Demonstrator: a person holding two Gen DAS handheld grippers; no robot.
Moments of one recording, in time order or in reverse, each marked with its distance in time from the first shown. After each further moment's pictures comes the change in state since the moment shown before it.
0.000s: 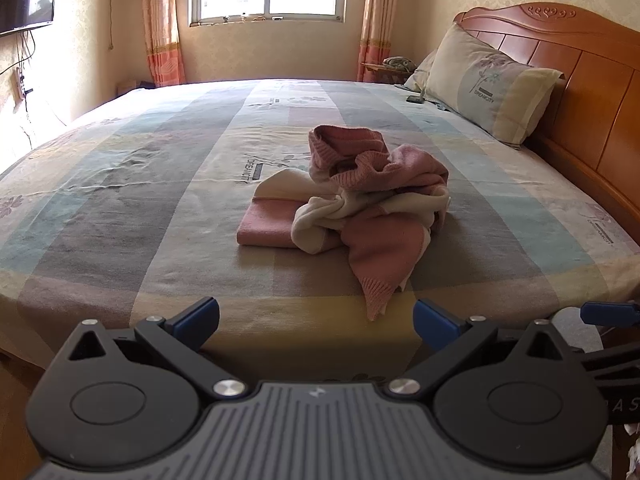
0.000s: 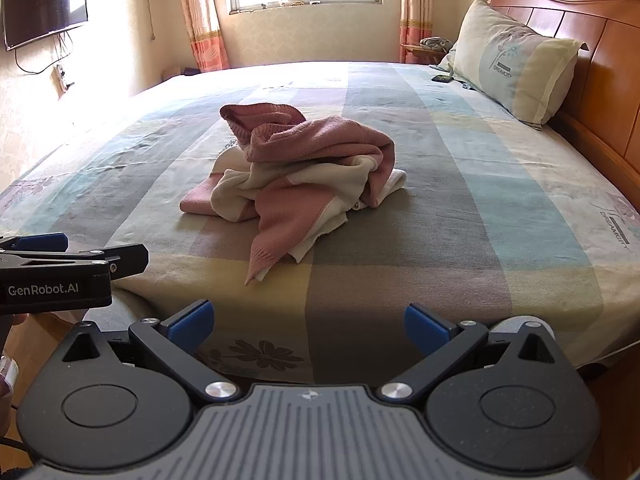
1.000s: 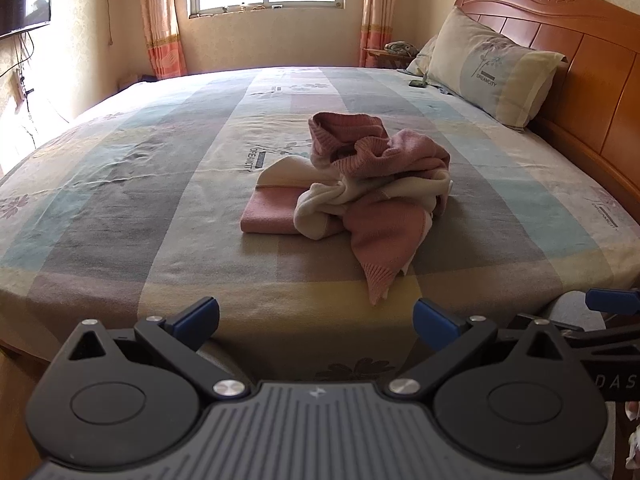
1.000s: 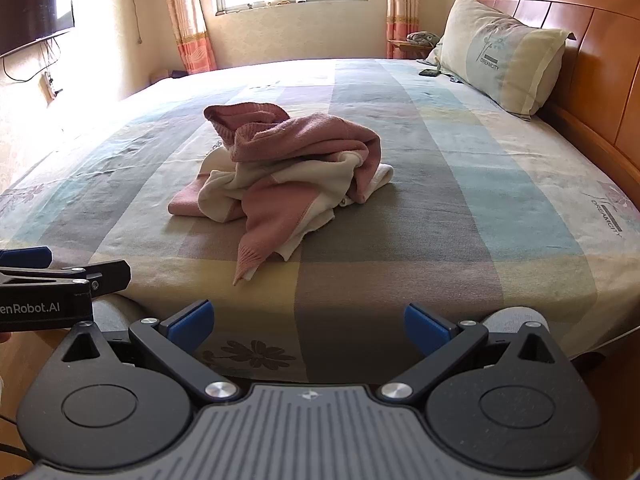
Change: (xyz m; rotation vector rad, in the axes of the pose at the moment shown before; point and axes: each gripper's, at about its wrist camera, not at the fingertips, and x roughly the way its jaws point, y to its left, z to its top) left arm -0.005 -0.003 0.000 0.022 0.044 0.017; right arm -0.001 -0.008 -0.001 0.036 0.006 -0.011
